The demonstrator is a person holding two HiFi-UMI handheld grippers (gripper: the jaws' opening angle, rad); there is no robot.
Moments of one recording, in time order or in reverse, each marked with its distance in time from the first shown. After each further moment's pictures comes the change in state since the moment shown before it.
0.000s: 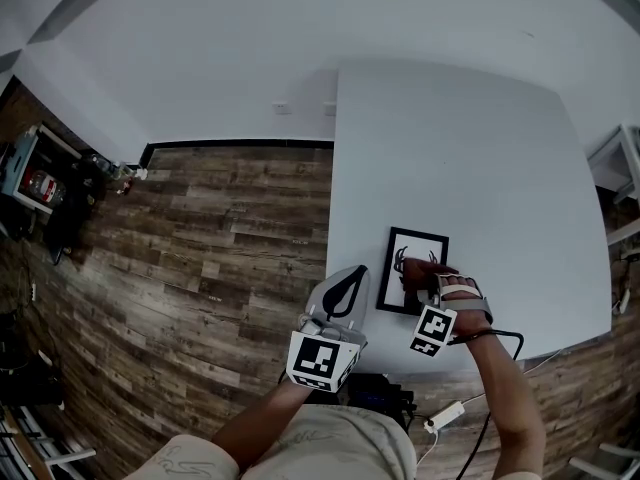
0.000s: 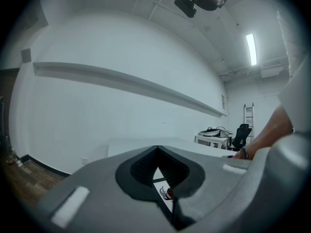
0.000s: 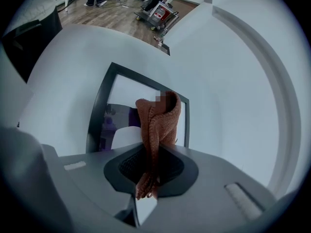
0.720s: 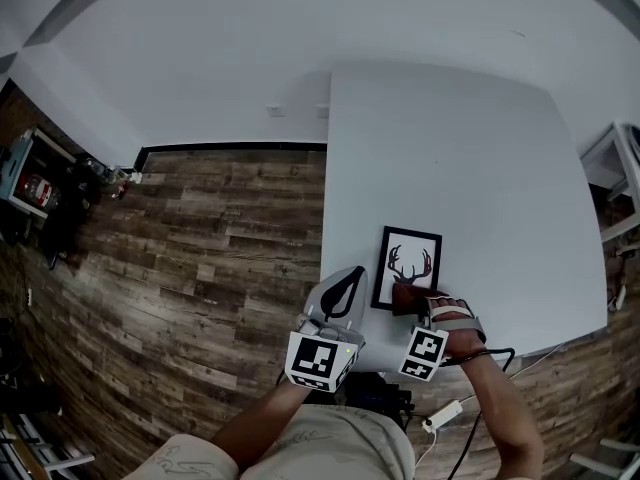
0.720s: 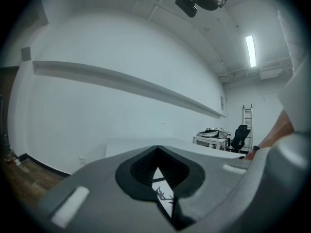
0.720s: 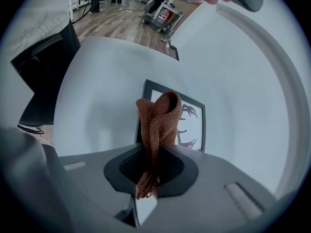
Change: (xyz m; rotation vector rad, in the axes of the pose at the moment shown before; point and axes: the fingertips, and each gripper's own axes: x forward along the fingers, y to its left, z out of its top) left arm 0.000 -0.008 0.001 -0.009 -0.005 -0.016; right arm -0.039 0.049 0.007 -0.009 -0.011 0.131
